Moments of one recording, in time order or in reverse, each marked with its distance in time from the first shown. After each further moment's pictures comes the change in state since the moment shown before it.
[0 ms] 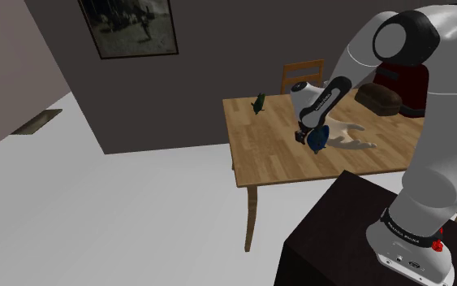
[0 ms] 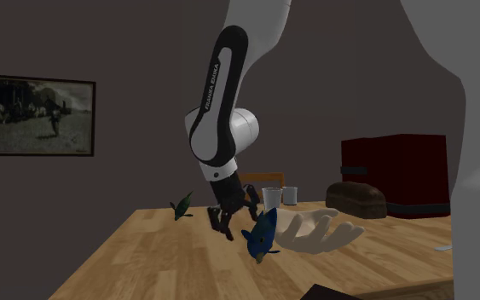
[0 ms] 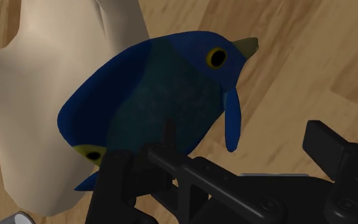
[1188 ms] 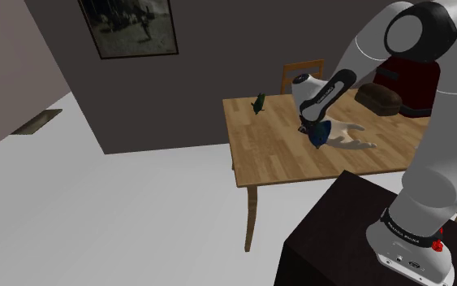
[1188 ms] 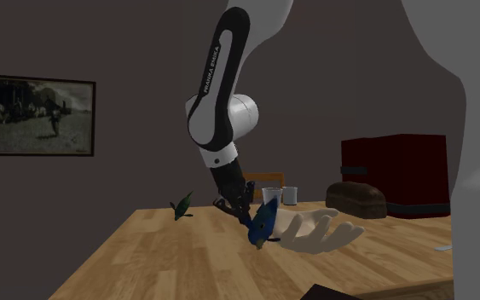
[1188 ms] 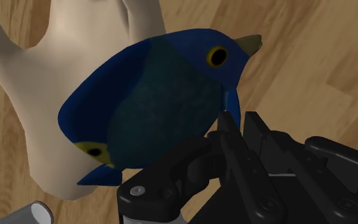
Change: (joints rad) arm -0.004 -0.079 0.010 -0.010 0.031 -0.062 -0.046
